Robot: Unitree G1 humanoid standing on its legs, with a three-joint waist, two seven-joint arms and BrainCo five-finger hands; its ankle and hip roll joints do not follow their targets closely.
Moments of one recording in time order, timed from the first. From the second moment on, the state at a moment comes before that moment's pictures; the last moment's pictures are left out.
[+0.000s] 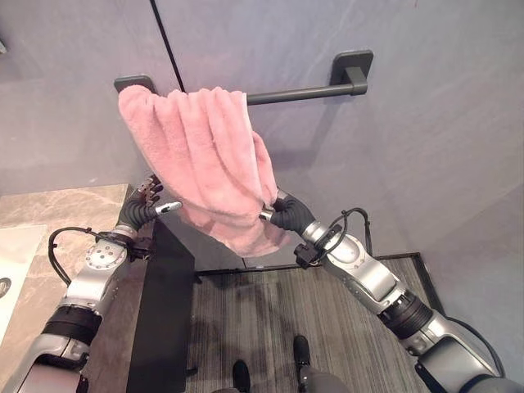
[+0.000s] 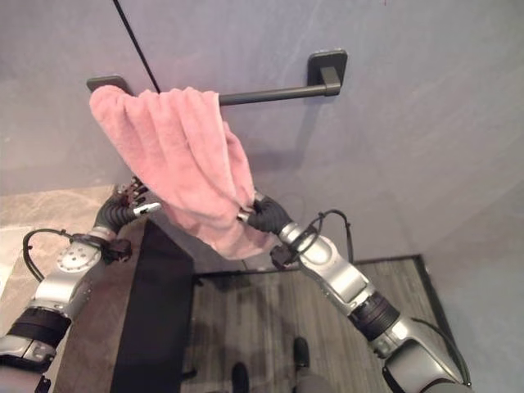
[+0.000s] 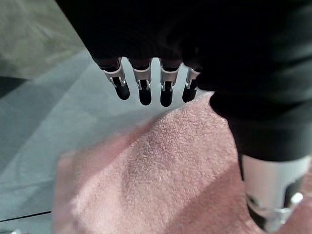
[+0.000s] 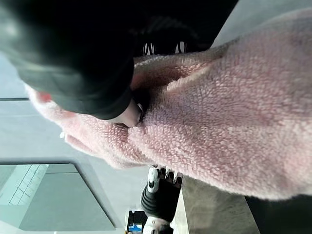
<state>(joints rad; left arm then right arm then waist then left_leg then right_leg) -0.39 0.74 -0.22 0.42 -0.54 -0.10 0.00 -0.52 -0.43 0.60 0.02 0.46 -0.01 0.08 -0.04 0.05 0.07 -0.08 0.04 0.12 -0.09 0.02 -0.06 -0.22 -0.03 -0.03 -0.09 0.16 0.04</state>
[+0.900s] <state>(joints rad) -0.26 0.74 -0.13 0.27 -0.54 -0.10 0.01 -0.47 -0.47 0.57 0.00 0.45 0.00 0.09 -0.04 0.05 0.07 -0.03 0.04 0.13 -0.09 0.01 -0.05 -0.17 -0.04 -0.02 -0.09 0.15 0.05</state>
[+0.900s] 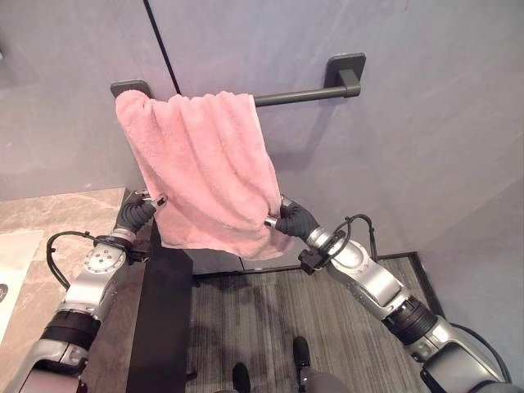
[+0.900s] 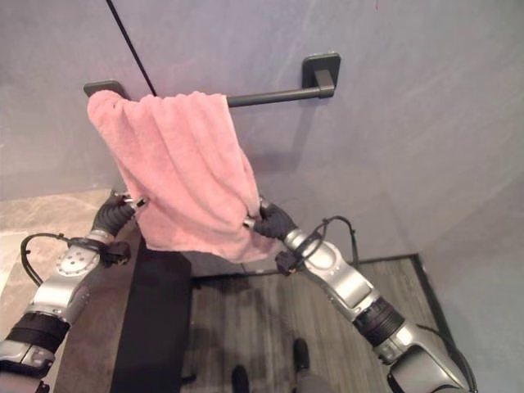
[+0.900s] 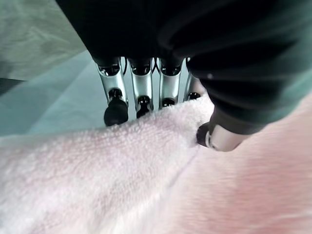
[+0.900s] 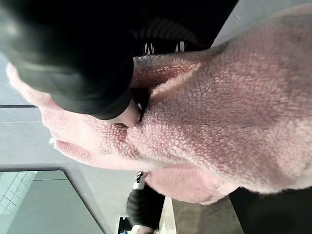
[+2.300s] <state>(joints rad) -0.04 0.45 0.00 -0.18 -0.50 -0.19 0.03 -0.31 -0.45 0.32 -0.21 0.40 -0.09 0.02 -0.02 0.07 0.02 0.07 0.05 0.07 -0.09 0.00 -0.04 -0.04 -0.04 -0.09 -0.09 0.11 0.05</state>
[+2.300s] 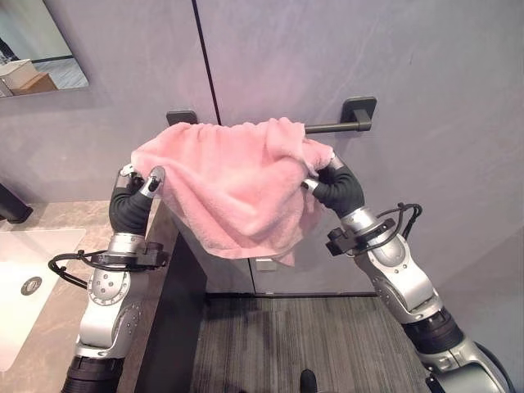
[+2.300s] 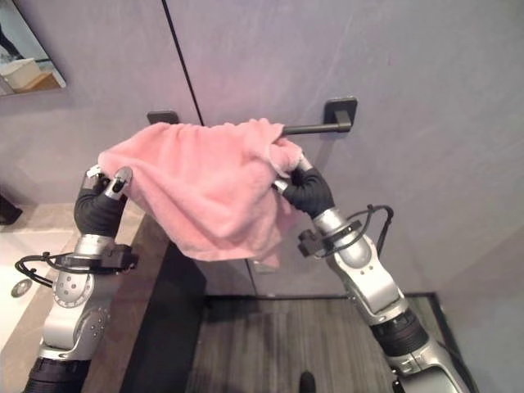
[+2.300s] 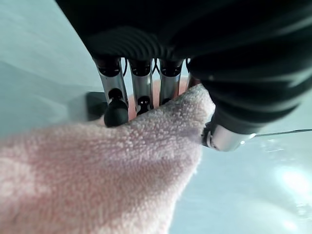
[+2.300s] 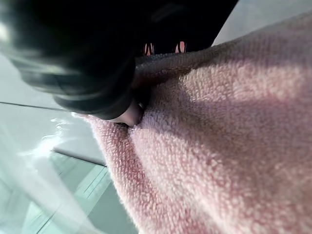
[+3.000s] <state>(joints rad) -0.06 0.43 -0.06 -0.16 -0.46 -0.13 0.05 -0.32 -0.44 0.31 -0.14 0.40 -0.05 -0.04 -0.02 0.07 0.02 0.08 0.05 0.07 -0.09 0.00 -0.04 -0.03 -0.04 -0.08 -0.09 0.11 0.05</state>
